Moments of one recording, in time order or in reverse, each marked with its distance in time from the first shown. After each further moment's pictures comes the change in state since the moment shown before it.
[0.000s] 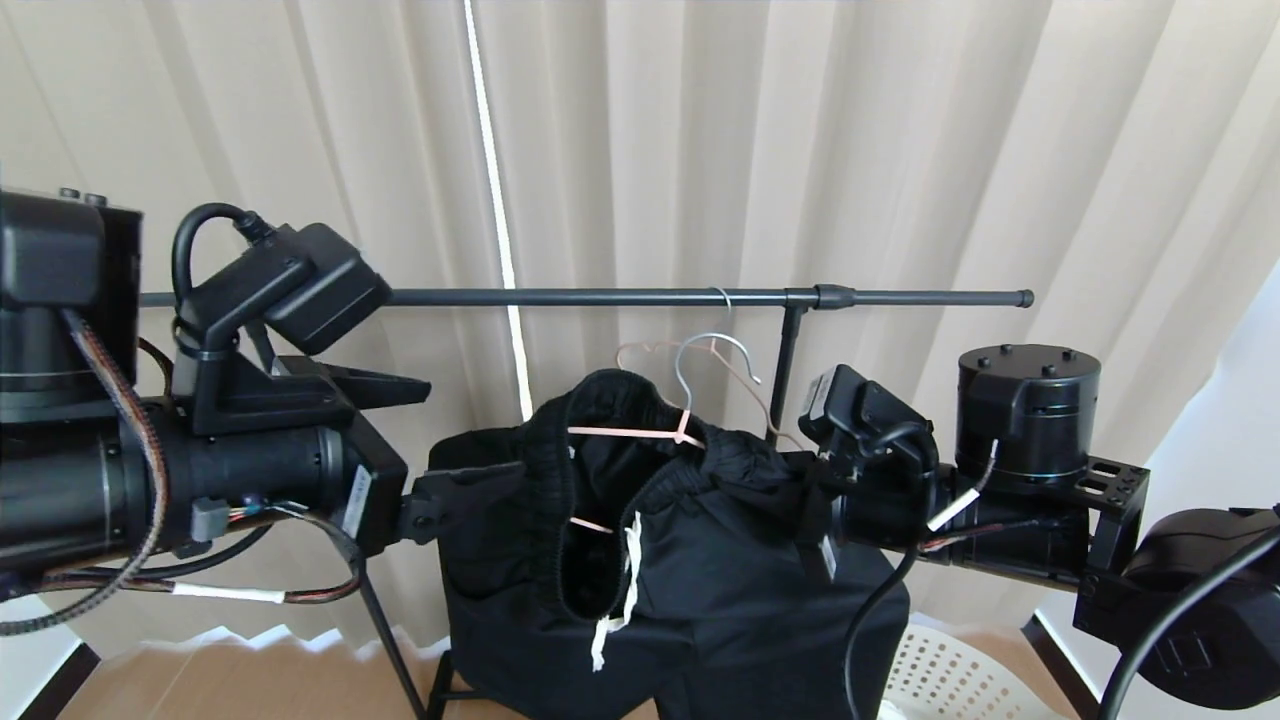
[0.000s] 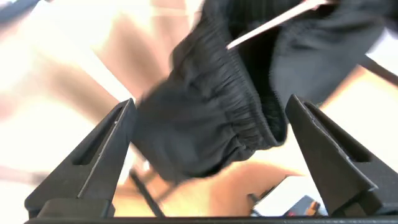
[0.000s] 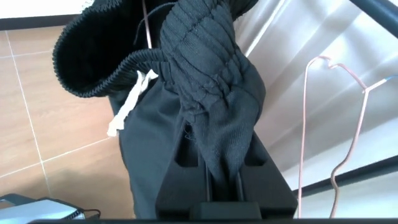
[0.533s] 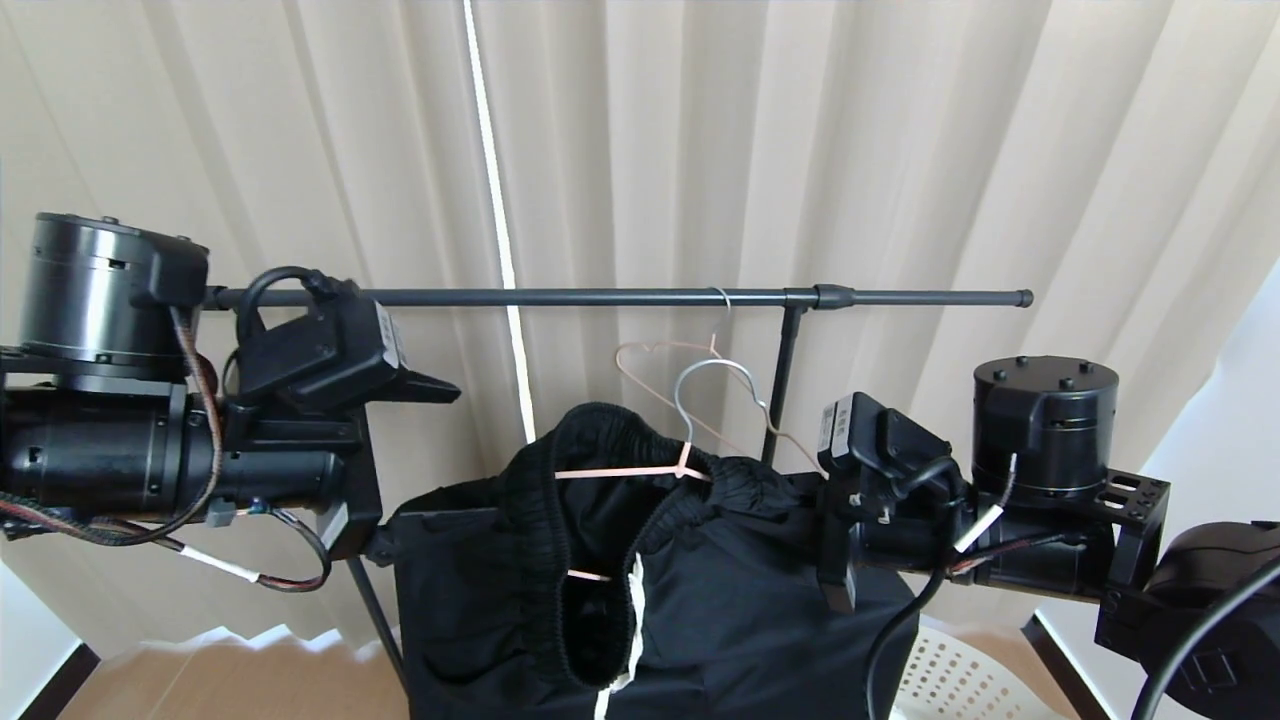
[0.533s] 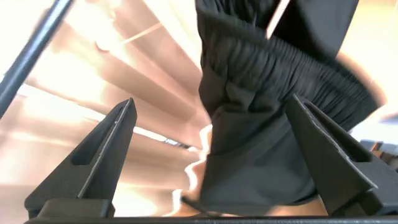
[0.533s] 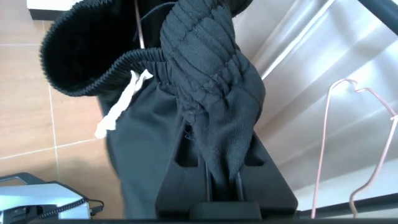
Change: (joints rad) left arm 0.190 0.126 -0.018 0.029 -0.343 0.517; right arm -0.008 -0.019 0.043 0.000 0.111 -0.072
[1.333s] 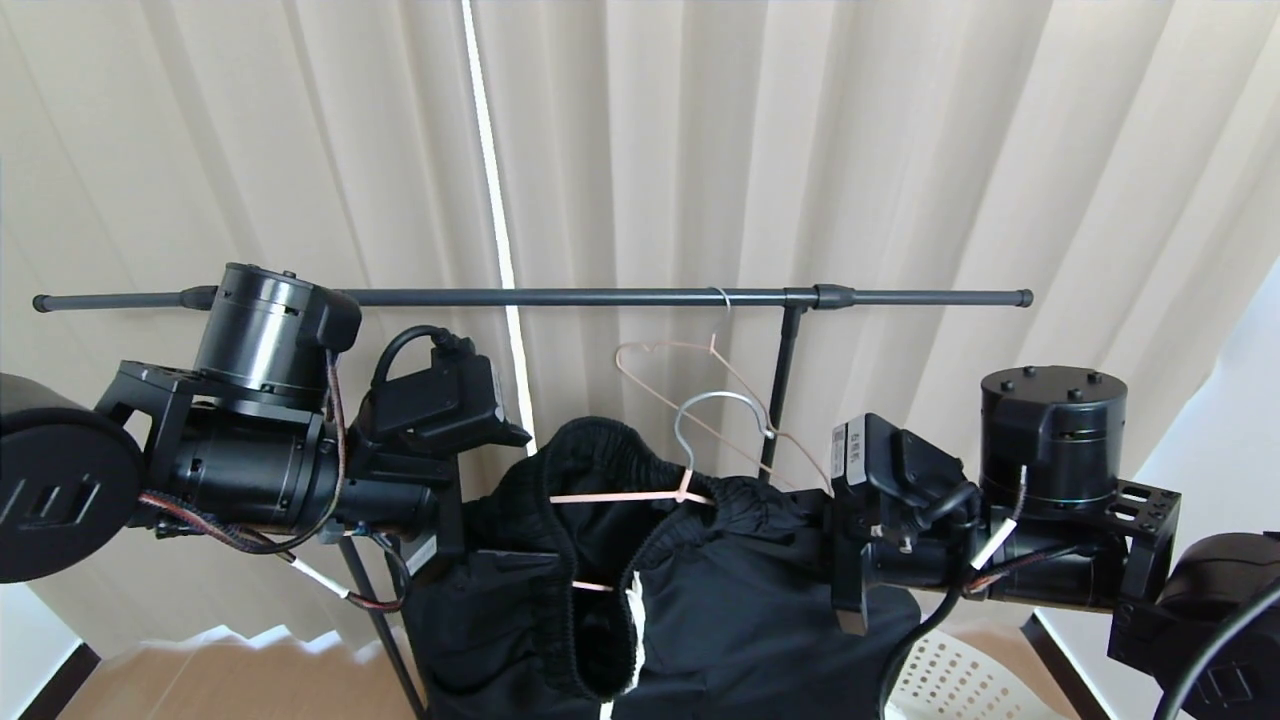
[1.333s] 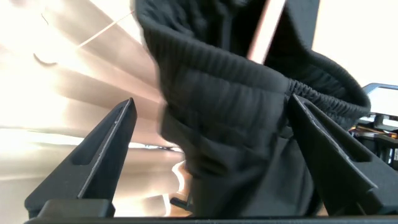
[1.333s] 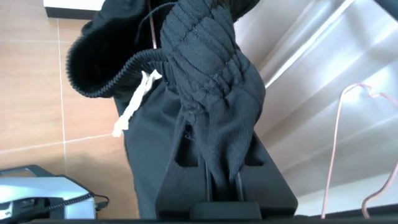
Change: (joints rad) left arm -0.095 0.138 -0.026 -0.003 -0.005 0.017; right arm 0.000 -0.014 0.032 0.000 0.073 -0.047
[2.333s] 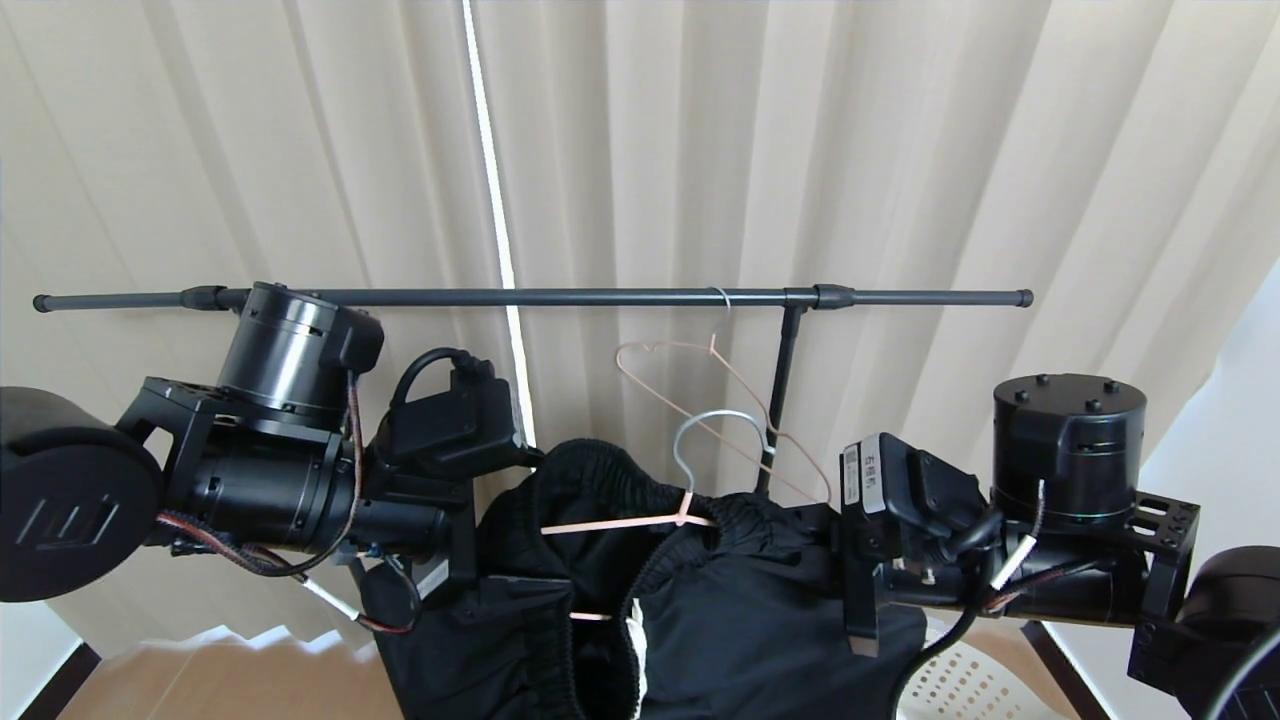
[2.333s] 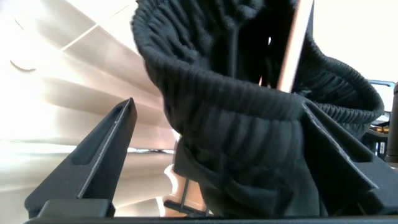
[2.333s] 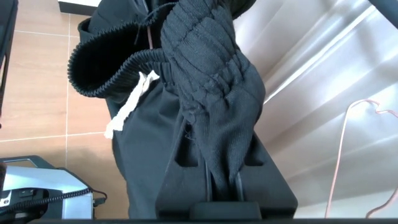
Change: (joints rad) left arm -0.038 0.009 0.022 0.001 -0.005 -0.002; right arm 0.017 -0.027 0.027 -0.005 0.022 -0.025
